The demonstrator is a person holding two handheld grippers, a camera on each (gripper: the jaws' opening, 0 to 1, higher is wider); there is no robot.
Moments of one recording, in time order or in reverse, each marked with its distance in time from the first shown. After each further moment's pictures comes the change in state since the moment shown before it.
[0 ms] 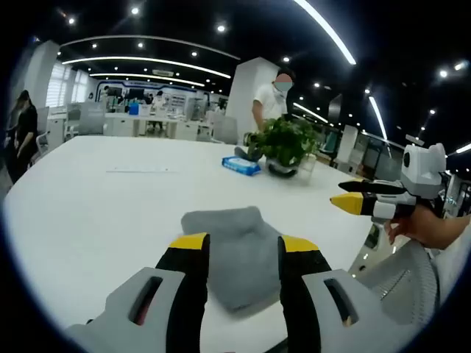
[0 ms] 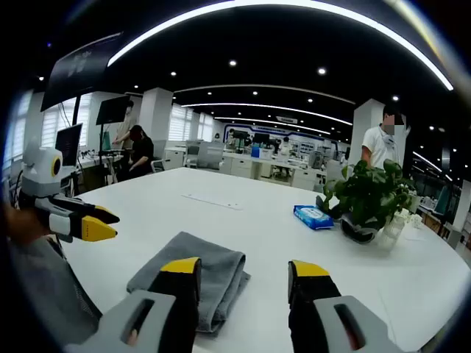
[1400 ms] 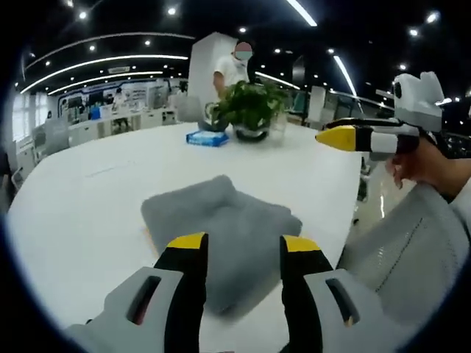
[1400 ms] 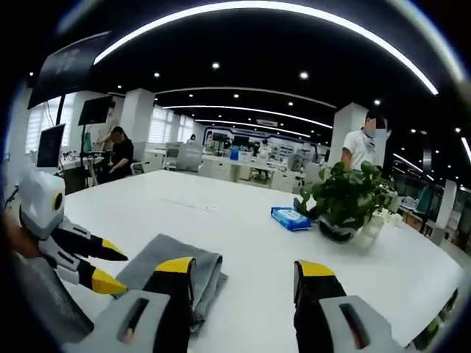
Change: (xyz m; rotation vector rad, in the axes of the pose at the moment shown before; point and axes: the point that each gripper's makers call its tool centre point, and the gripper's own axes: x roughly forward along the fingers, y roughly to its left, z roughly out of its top) left arm 0.052 -0.038 -0.060 0.232 0.190 -0.190; right arm -0.007 -0.025 0.001 -0.002 -0.015 -0.132
